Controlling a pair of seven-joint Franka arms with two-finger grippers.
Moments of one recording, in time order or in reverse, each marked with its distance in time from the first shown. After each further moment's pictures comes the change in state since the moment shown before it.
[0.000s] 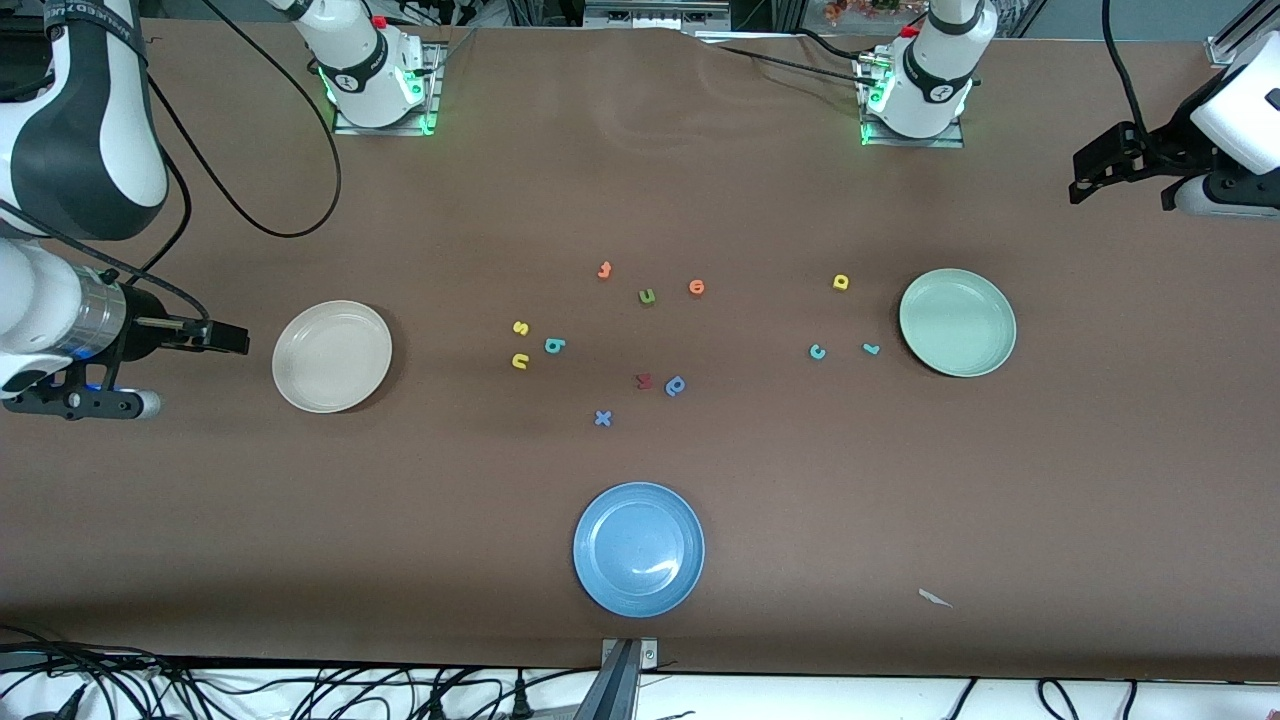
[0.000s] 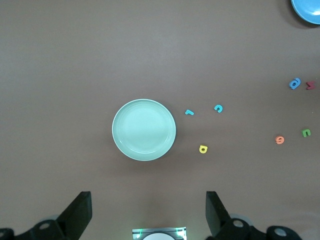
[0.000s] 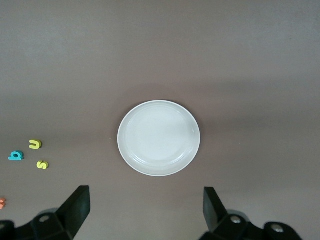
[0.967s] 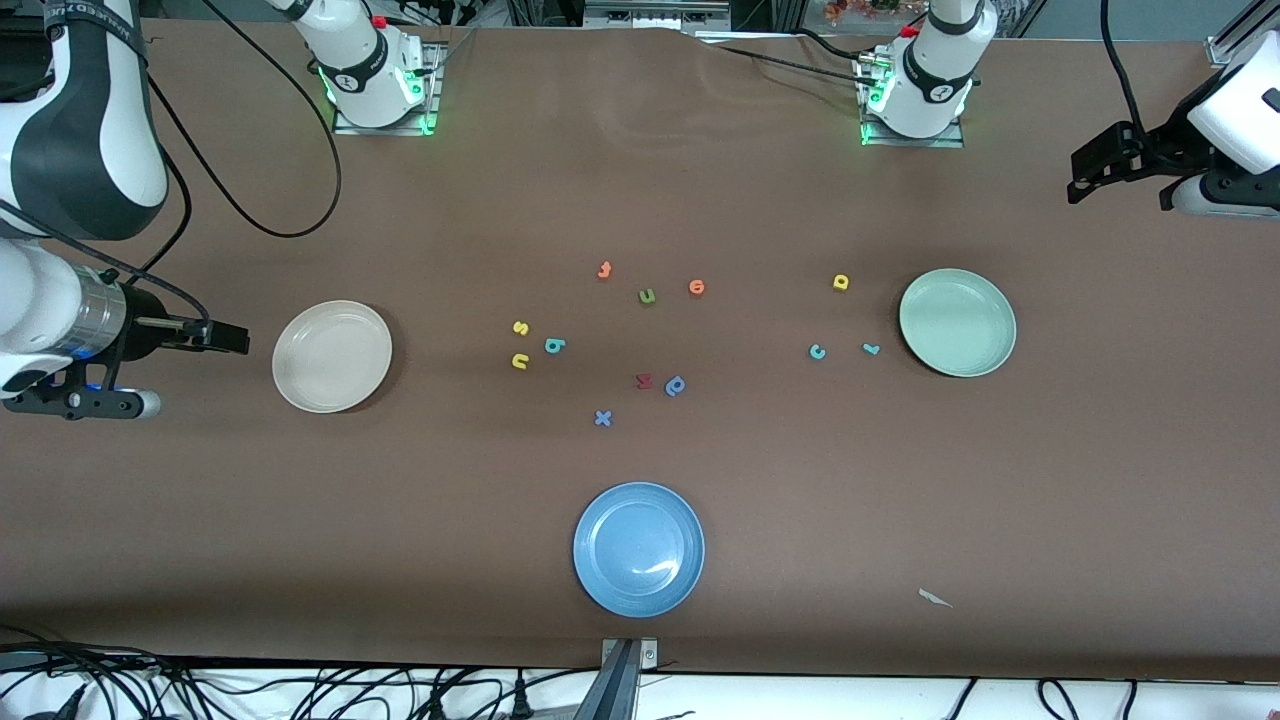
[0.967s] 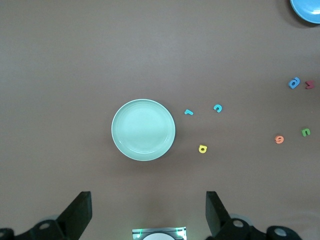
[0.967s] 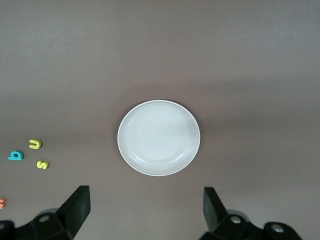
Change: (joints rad) left arm -0.001 0.000 -0.005 0.000 0.000 0.000 0.000; right arm 0.000 0.000 0.000 0.000 0.000 -0.001 0.000
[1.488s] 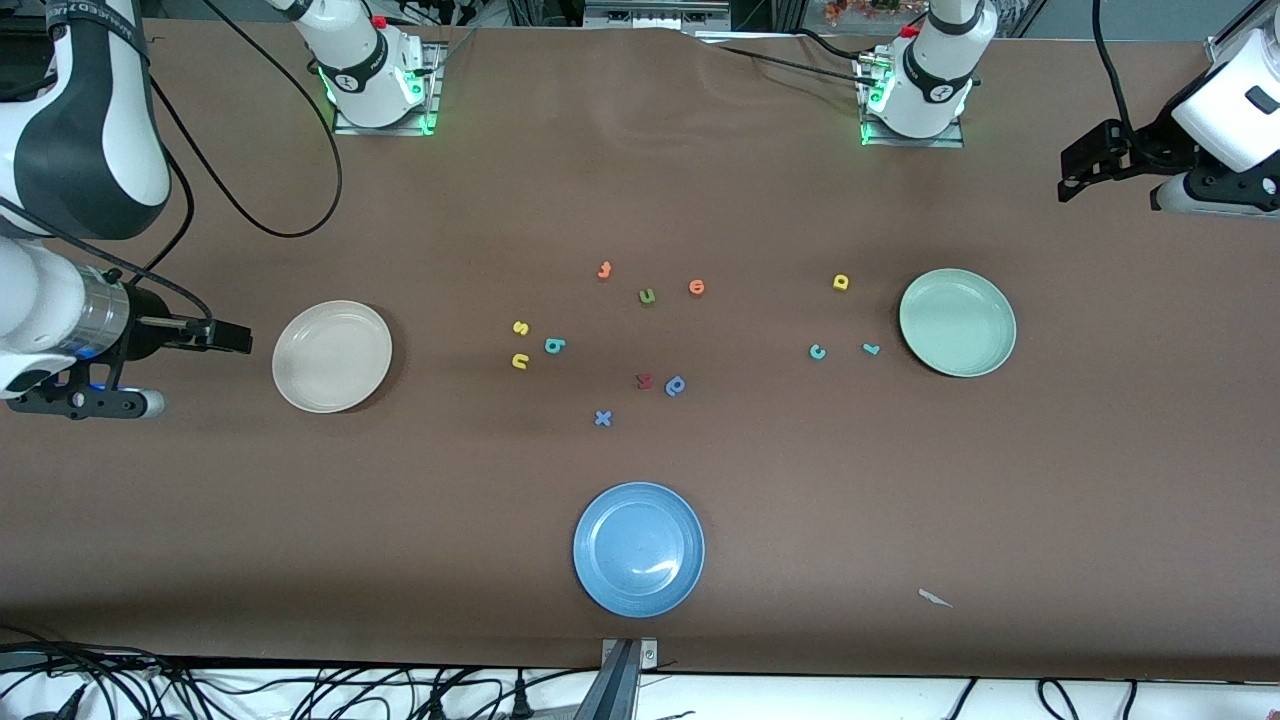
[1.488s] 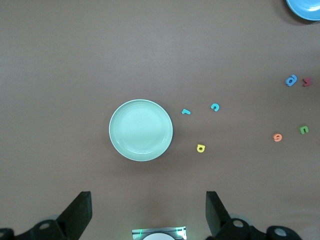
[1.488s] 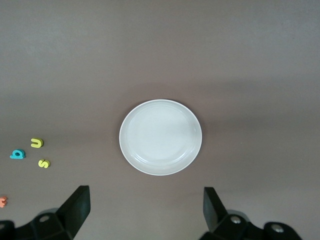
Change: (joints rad) left arm -0.001 -0.001 -0.015 0.001 0.000 0.000 0.000; right arm 0.005 0.000 0.004 0.000 0.002 -0.002 0.001
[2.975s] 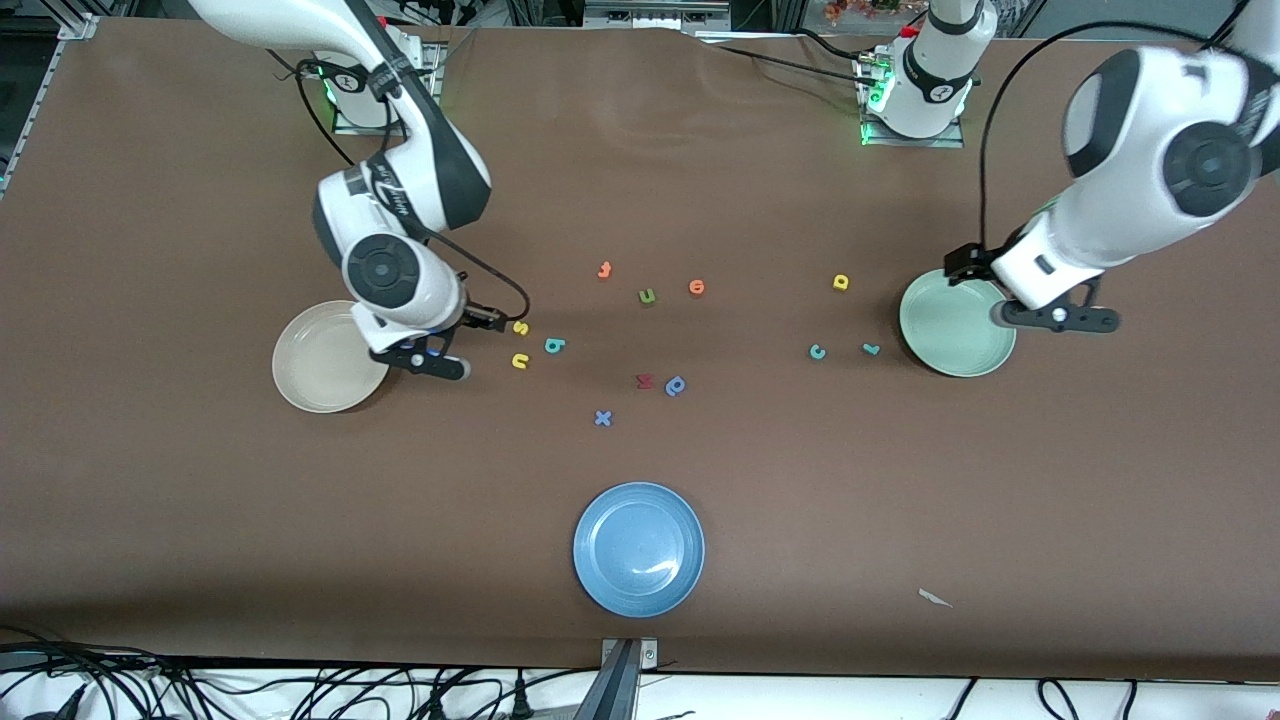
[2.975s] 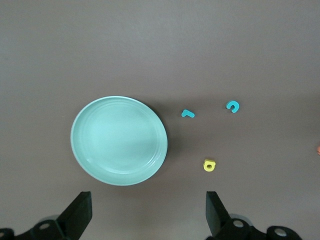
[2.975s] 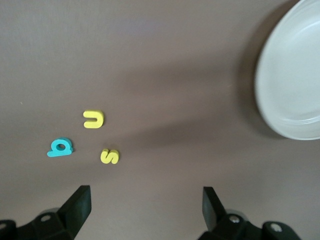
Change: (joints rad) left arm -0.006 0.087 -0.061 -0.469 0.008 0.459 -0.056; right arm 0.326 0.027 0.102 -0.523 0.019 0.492 0.594
